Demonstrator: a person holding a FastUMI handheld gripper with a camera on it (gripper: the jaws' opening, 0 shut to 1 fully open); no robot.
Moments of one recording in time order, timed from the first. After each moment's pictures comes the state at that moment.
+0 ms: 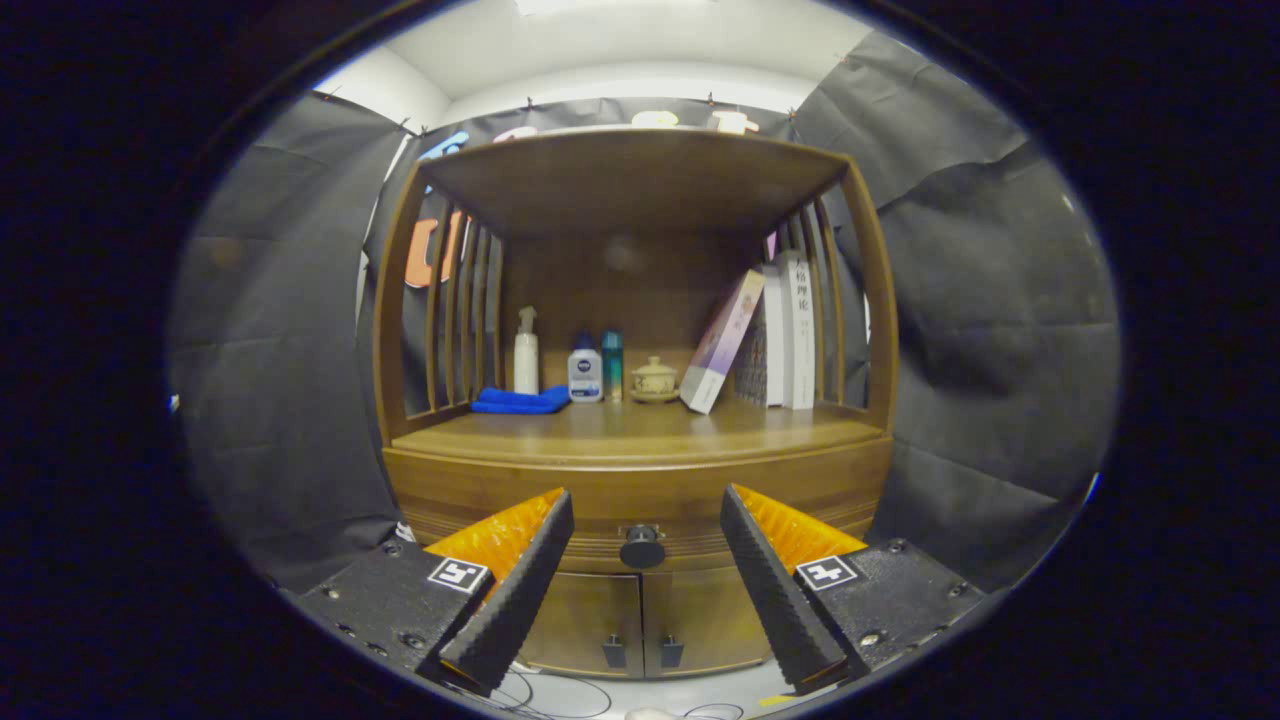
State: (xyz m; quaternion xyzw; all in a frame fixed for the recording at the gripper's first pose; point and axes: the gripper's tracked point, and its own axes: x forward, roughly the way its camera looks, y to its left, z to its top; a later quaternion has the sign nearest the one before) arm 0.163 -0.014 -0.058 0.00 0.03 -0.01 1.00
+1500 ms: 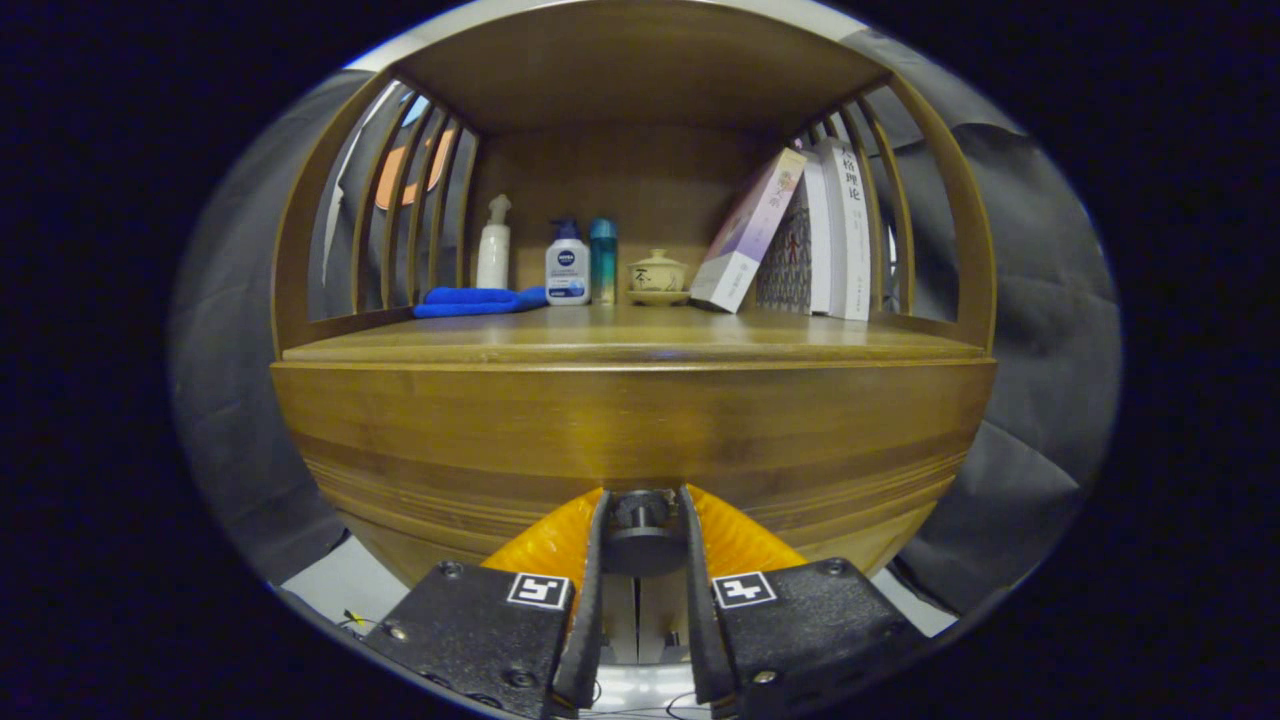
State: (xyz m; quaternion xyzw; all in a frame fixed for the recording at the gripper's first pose) arm 0.265 -0.023 -0.143 -0.01 0.13 -0.02 0.99
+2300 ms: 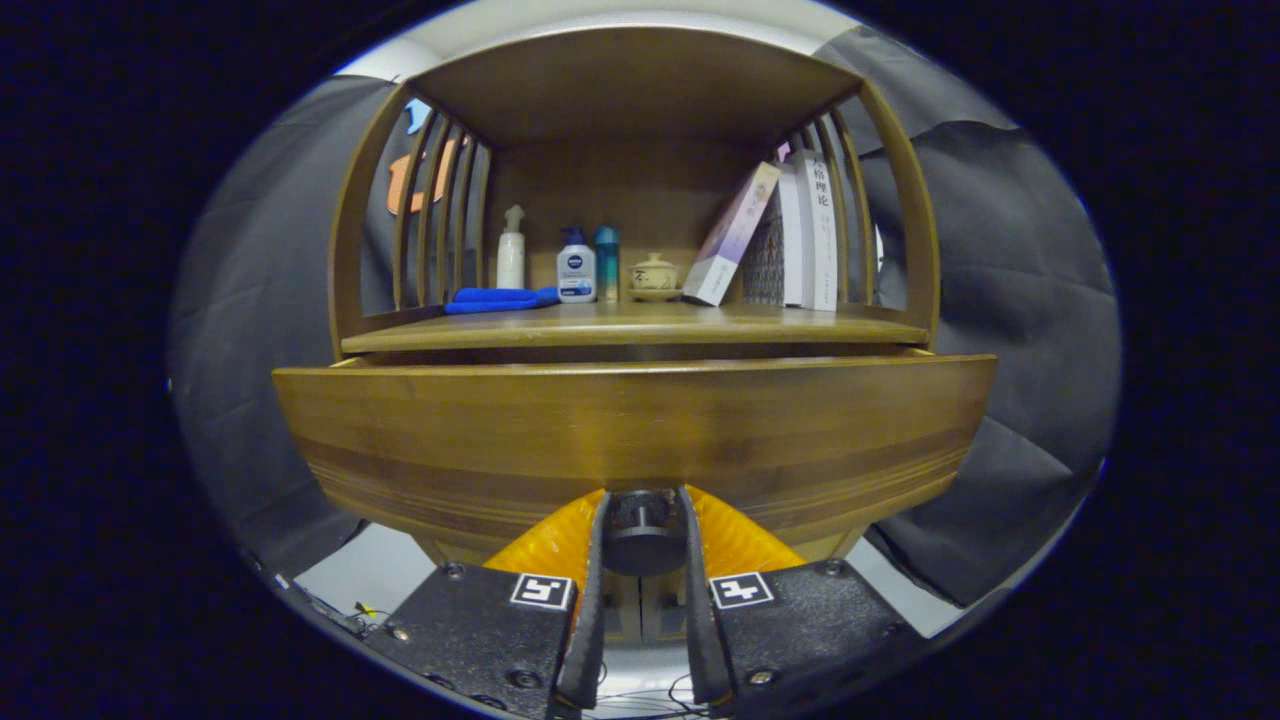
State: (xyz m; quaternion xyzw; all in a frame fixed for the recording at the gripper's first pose) arm 0.182 -0.024 -0.146 0.00 0.13 -0.02 0.99
